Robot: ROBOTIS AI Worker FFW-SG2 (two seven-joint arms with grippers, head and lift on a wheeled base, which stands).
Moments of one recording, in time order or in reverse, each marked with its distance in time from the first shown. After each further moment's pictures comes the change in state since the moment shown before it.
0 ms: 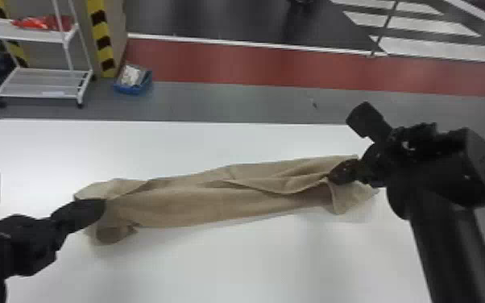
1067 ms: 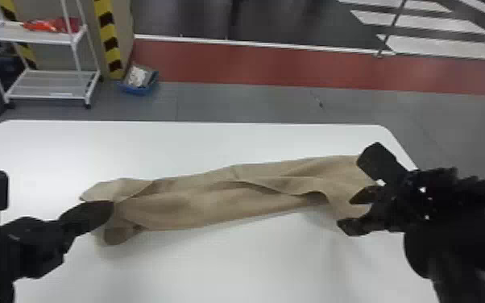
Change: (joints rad) left arm 0.016 0.000 0.003 -0.007 0.002 -0.011 -0.014; right arm 0.266 -0.007 -0.014 -0.252 0.010 0.066 0.000
